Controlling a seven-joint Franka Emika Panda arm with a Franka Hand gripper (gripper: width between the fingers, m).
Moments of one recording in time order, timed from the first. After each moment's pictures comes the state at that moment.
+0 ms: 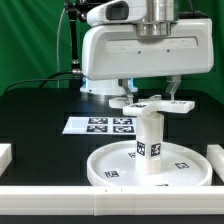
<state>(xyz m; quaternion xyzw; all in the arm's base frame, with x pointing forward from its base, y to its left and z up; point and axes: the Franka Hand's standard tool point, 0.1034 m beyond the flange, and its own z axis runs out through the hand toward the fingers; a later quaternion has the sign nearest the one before) 0.561 0.024 0.111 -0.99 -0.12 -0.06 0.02</state>
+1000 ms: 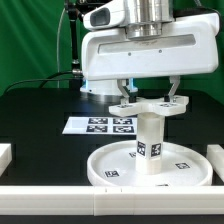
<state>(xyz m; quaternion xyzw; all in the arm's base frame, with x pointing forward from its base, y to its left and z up) 0.561 0.024 0.109 -0.99 0.15 -0.07 0.05</state>
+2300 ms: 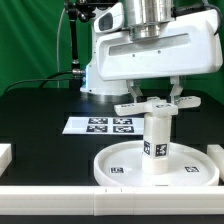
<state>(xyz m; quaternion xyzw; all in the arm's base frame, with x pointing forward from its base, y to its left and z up) 0.559 0.035 0.109 -0.91 0.39 -0.06 0.08</state>
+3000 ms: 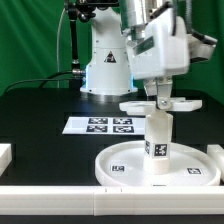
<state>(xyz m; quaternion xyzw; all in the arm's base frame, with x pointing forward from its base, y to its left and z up) 0.557 0.039 0.107 -0.68 0.73 -0.04 0.12</state>
